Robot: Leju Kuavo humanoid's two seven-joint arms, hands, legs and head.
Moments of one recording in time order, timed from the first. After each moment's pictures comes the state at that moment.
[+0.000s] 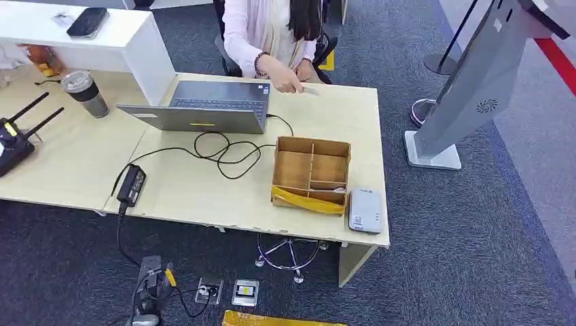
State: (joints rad) left arm -0.27 0.11 -0.60 -0.20 0.86 0.39 -0.27; right arm -0.53 -0.57 -0.56 -0.26 0.52 -0.11 -0.34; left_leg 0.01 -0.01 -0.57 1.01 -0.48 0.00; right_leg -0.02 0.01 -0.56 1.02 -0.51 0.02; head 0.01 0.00
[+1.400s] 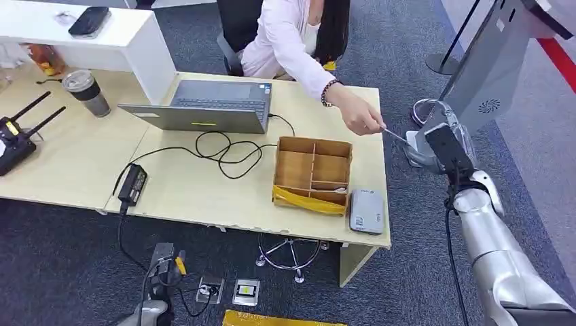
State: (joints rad) left arm -0.32 0.10 -0.62 -0.21 0.79 0.37 -0.21; right arm -0.85 -0.14 0.21 -0.51 0.31 -0.10 -0.43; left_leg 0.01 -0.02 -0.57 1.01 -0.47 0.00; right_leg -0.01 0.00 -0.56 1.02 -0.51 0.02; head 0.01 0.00
